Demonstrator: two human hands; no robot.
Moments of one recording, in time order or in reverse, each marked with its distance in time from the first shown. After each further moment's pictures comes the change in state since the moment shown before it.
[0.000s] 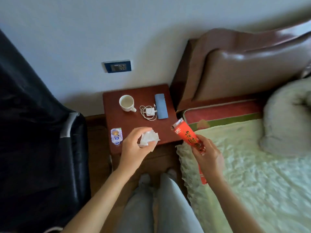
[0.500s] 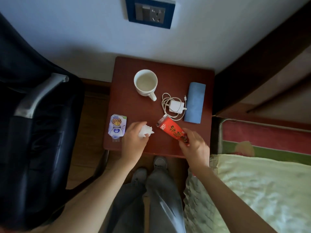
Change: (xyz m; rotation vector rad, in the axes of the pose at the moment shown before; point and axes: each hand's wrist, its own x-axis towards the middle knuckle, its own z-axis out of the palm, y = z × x) left_hand 0.074 -0.238 0.098 0.255 0.187 -0.428; right_hand 0.115 0.060 0.252 -0.143 -0.415 -0.277
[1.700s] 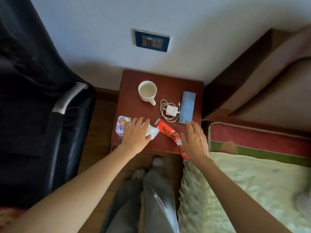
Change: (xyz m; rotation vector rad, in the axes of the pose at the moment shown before) left_hand -0.006 0.051 -0.054 0.786 -0.293 0.249; right_hand -0.001 -0.028 -0.072 -0.149 -0.108 -0.011
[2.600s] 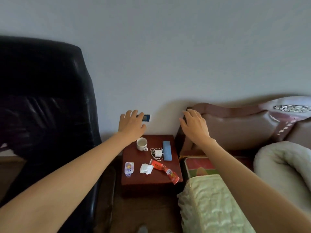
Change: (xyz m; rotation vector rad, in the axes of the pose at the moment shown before) left_hand -0.186 -0.007 -0.333 0.074 0.480 0.148; right_hand -0.161 -0.157 -0.326 -0.104 0.515 -0.075
